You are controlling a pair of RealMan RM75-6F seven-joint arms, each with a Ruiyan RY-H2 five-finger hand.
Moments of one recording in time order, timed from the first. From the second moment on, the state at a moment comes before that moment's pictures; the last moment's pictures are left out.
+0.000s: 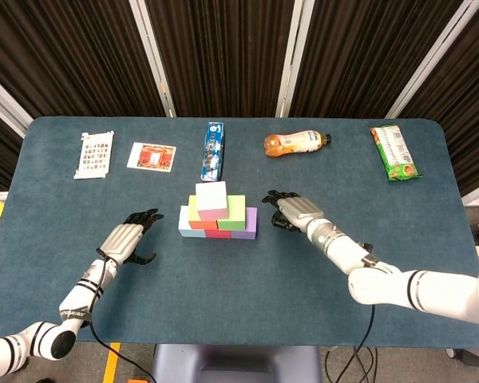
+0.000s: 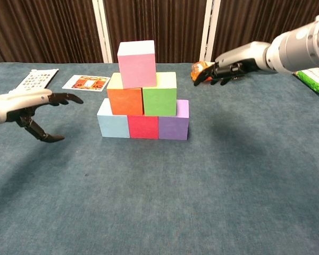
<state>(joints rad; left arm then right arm) -0.65 -1.40 -0.13 -1.47 1.17 0.86 -0.03 1.19 -1.20 0.02 -1.64 -0.54 0.55 -0.10</state>
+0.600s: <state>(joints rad) -0.72 -1.38 -0.16 -1.53 1.24 0.81 -0.06 1.19 -1.23 0.06 -1.65 -0.55 0.55 -0.06</state>
